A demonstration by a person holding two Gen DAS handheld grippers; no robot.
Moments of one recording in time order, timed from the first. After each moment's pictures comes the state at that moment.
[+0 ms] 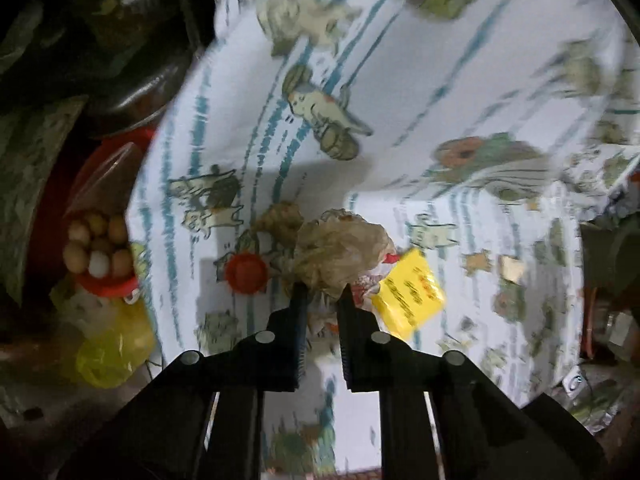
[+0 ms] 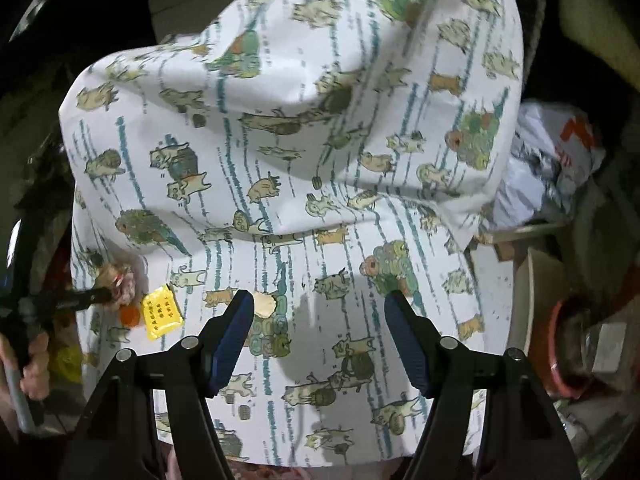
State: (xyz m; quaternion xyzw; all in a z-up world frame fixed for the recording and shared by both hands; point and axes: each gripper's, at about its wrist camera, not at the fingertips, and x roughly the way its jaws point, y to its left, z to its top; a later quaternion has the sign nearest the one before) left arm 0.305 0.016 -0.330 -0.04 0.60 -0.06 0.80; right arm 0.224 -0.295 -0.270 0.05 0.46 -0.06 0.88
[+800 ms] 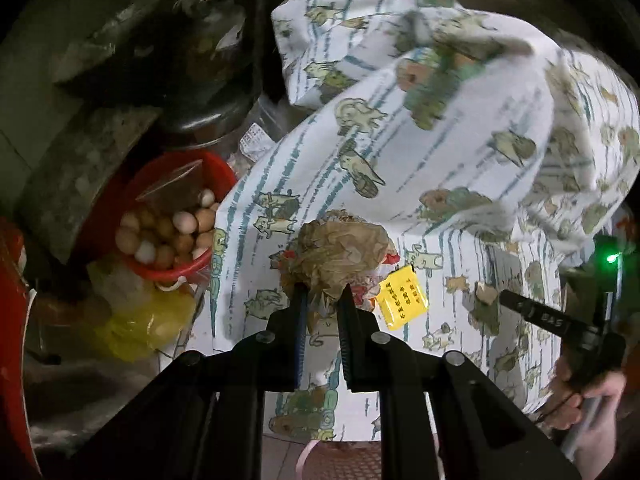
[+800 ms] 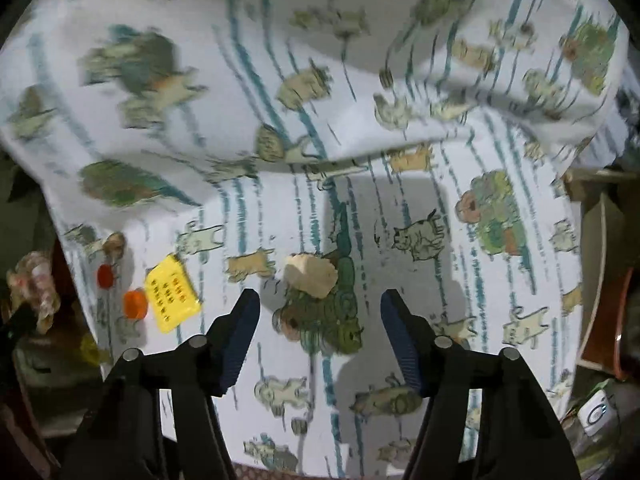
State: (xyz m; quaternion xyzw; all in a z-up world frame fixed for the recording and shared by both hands) left arm 0.267 0.054 -0.266 -0.08 0.54 0.00 0.84; right arm 0.299 -0.264 -0.365 0.11 0.60 -0.01 0.79
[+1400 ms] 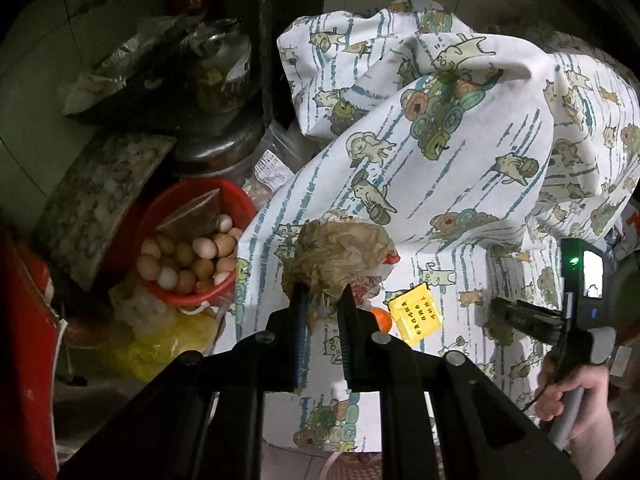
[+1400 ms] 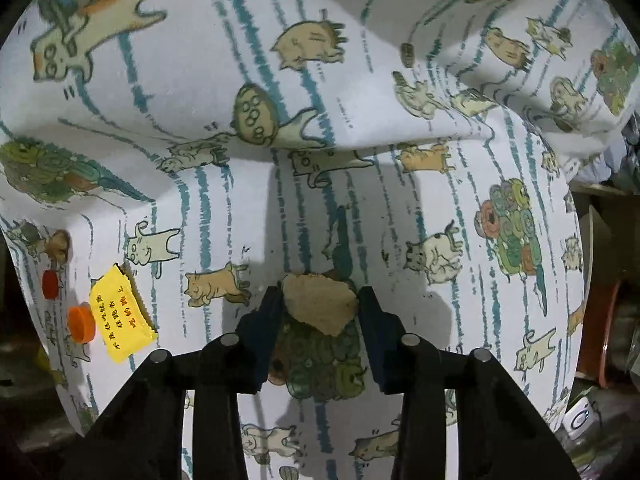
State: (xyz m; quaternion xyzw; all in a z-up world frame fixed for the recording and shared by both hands) left arm 0.267 0.051 -0.247 -0.04 0.51 0.02 0.86; right arm 0.323 -0.242 -0.397 0.05 0.62 -0.06 0.78
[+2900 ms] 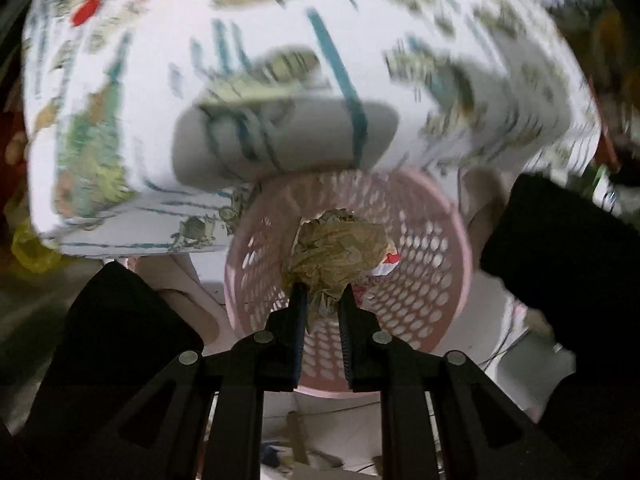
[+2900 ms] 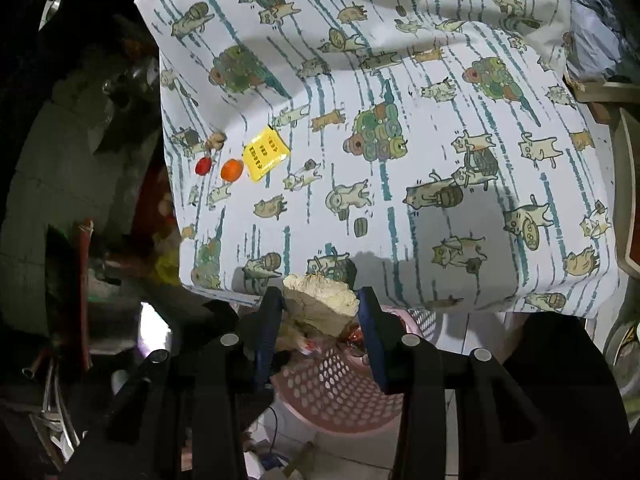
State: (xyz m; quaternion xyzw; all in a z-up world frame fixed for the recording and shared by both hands) left arm 0.105 -0.088 -0.431 0.09 0.72 -0.13 0.68; right arm 0.138 -0.254 -0.324 0.18 0.60 0.10 0.77
